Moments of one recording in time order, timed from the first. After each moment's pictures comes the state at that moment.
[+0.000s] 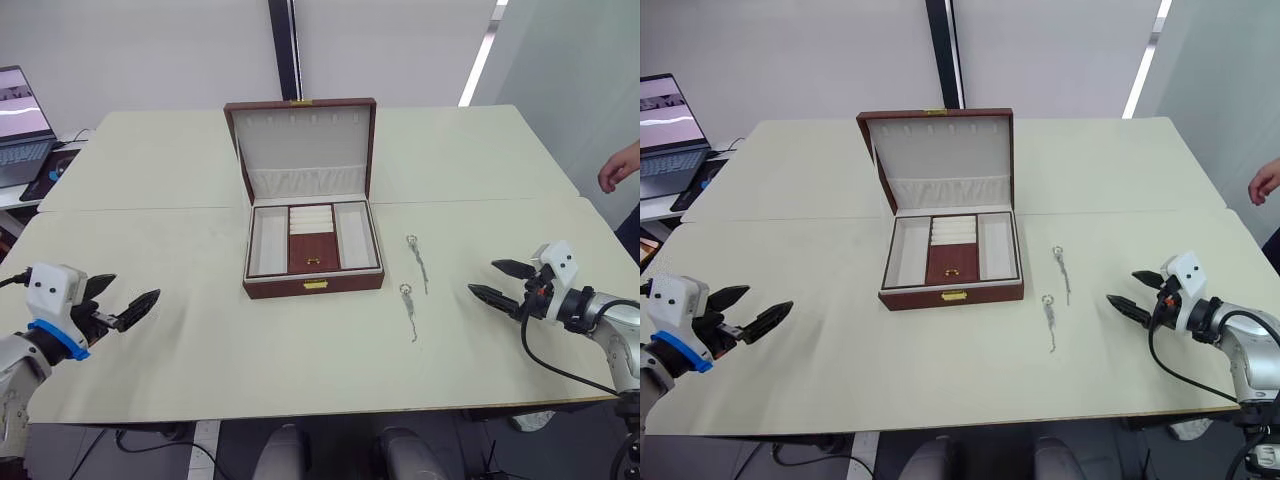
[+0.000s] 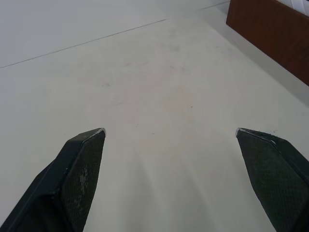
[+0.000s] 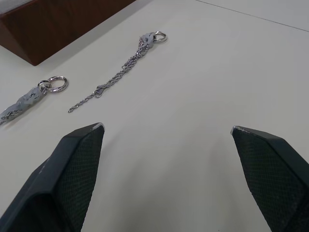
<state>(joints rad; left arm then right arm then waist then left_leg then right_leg) 0.09 0.81 0.52 0.08 -0.47 0.28 -0.77 -0.22 -0.73 -0.21 0.16 0.34 0.32 1.00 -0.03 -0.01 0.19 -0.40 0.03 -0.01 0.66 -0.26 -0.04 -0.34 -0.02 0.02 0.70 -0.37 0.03</state>
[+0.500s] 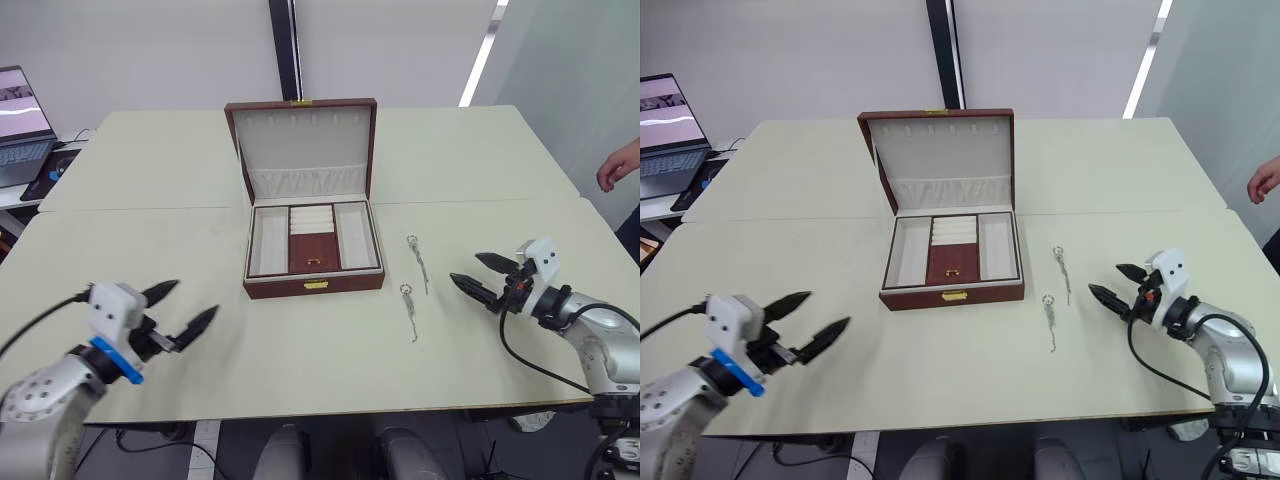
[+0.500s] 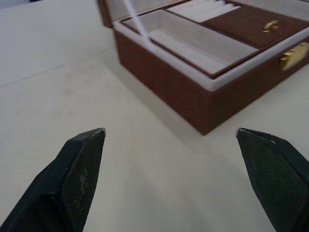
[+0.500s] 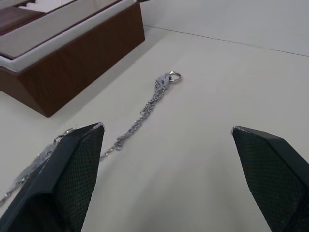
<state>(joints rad) 0.25 0.61 0.35 -0.35 -0.47 0.21 -0.80 -0.22 -0.55 -0.20 0.02 0.38 0.39 0.81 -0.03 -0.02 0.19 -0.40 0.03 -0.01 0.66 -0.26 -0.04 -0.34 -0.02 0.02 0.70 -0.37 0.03</state>
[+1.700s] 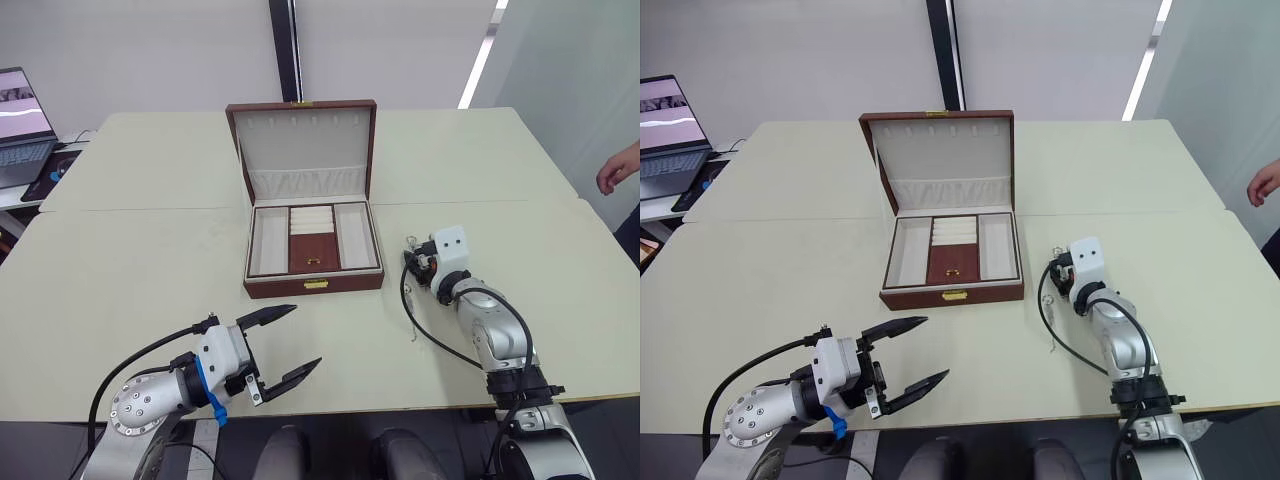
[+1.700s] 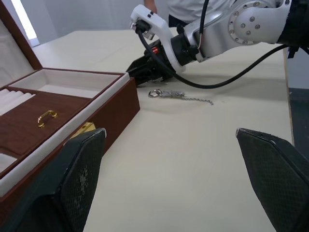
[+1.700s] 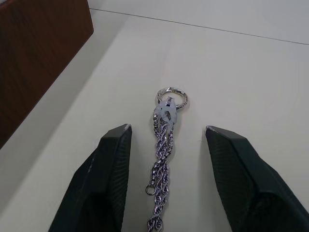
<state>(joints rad) 0.25 0.55 0.03 -0.41 -0.35 -0.09 -0.92 -0.41 -0.23 0.02 0.09 0.08 0.50 0.24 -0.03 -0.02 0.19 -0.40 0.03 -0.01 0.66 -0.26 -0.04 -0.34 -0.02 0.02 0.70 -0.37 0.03</state>
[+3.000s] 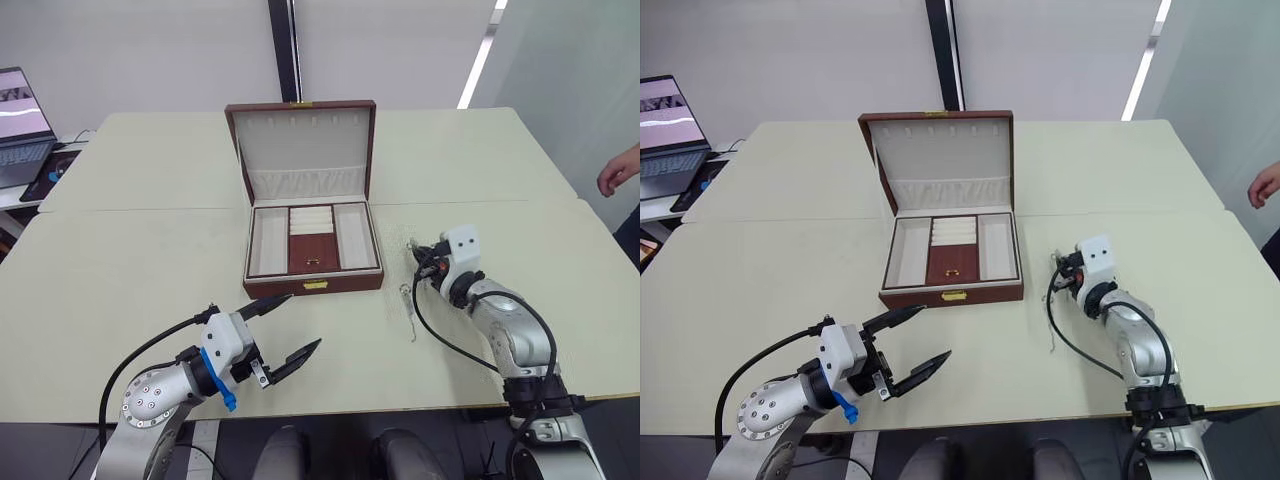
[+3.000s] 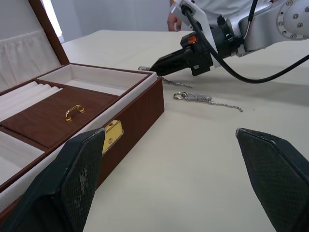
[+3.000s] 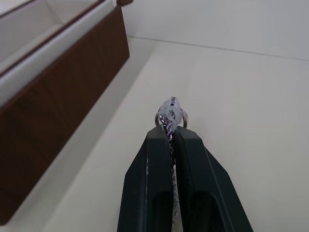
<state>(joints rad) 0.21 0.51 0.01 -0.39 -0.35 -0.06 -0.83 -0.37 -0.27 -0.05 -0.05 0.22 0.51 0.39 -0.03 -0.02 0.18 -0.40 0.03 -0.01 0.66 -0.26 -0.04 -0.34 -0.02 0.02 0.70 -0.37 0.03</state>
